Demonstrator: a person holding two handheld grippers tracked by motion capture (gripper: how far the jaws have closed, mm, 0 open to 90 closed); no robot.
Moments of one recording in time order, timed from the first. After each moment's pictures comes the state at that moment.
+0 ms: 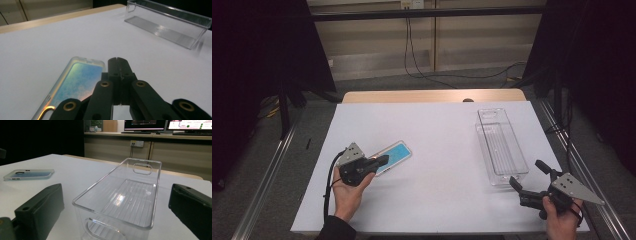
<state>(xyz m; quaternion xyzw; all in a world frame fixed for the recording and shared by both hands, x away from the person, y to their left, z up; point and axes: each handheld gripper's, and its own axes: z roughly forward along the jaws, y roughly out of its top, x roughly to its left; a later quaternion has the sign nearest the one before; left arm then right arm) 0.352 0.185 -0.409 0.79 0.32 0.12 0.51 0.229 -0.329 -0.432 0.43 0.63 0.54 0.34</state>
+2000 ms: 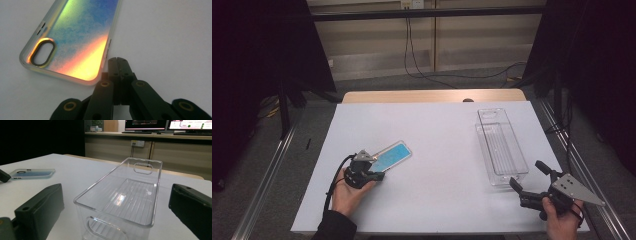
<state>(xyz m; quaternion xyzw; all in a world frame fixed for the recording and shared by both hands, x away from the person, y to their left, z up) 0.363 0.186 -0.444 0.87 0.38 0.04 0.32 0.227 -0.329 -0.433 0.43 0.64 0.54 0.34</state>
